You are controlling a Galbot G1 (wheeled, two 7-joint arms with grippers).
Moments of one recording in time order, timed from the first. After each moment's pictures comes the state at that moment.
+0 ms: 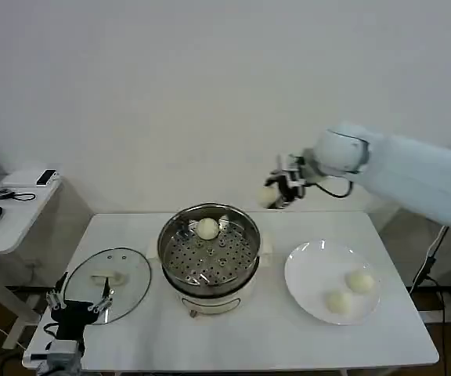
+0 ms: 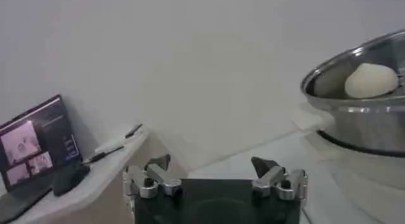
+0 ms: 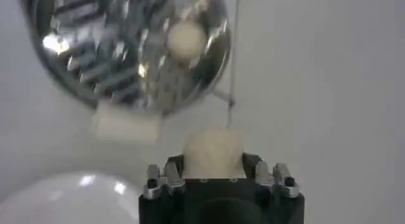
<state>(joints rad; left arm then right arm) 1.69 -1.26 -0.70 -2.18 0.08 0.23 -0.15 0.66 0.98 -1.28 1.48 0.55 -0.47 -0.72</state>
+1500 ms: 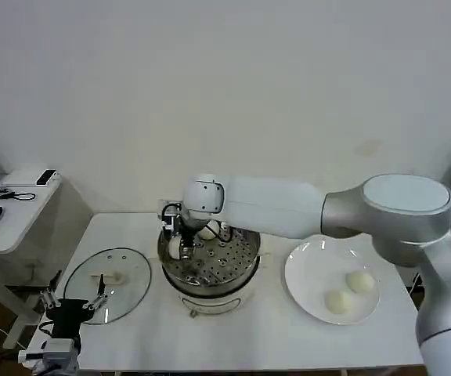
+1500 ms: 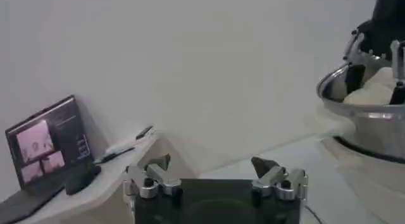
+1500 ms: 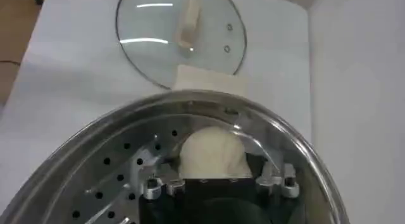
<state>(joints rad) 1.68 -1.27 -0.72 -2.18 0.07 0.22 -0.16 0.49 1.42 -1.31 1.24 0.71 -0.65 -0.62</state>
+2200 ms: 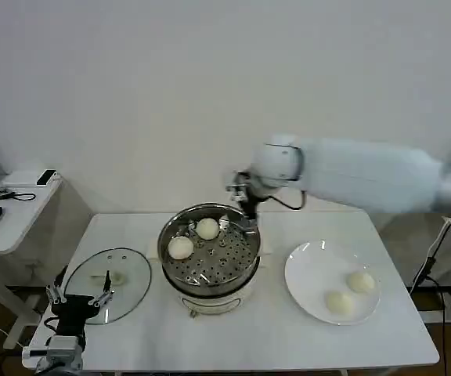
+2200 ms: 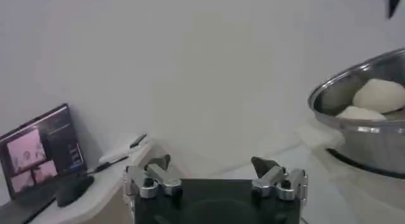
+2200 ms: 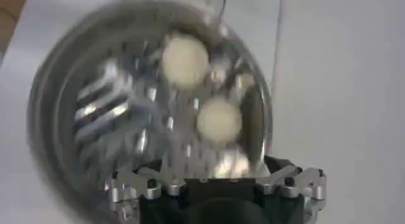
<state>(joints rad) 1.67 -1.26 -0.69 -2.20 0.08 0.23 -0.15 0.73 0.90 -1.43 1.56 0.50 -0.52 -0.82</state>
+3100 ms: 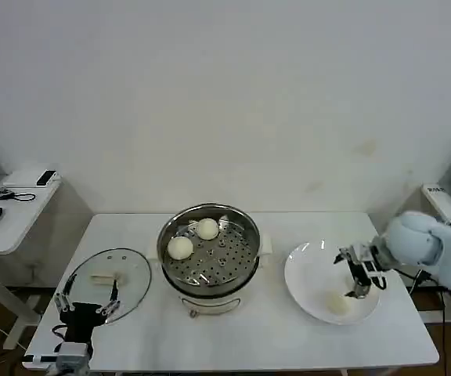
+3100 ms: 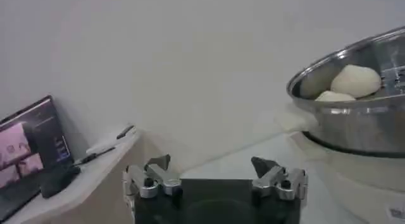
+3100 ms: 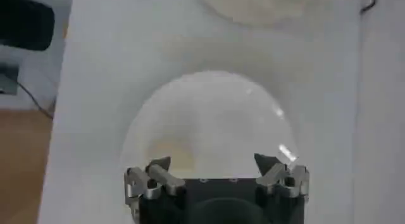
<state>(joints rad) 1.70 -1.28 -0.67 -2.19 0.12 0.24 -0.15 0.13 0.36 -1.05 1.69 0.05 -0.31 -0.93</state>
